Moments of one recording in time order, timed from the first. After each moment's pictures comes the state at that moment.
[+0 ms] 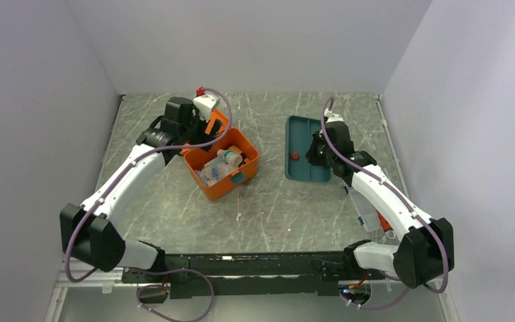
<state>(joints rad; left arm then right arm) -0.39 1.33 1.22 -0.48 -0.08 0.18 0.35 1.24 0.95 -0.39 0.05 0.42</state>
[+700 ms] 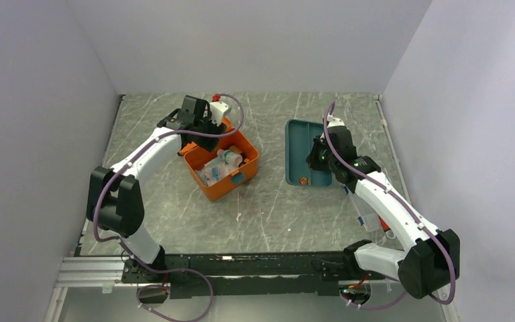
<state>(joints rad) -0.36 1.64 1.34 -0.51 0.08 0.28 0.39 1.15 0.92 -0.44 0.05 0.42</state>
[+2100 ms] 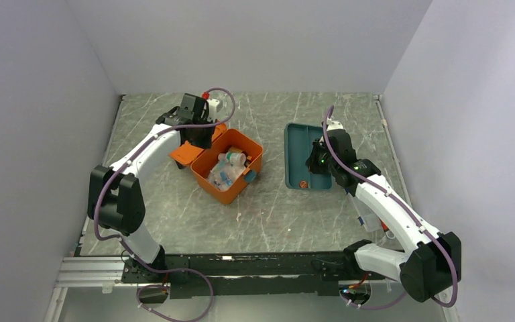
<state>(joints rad) -0.35 1.67 1.39 -0.64 0.08 0.01 0.40 1.13 0.89 -0.45 0.05 0.42</state>
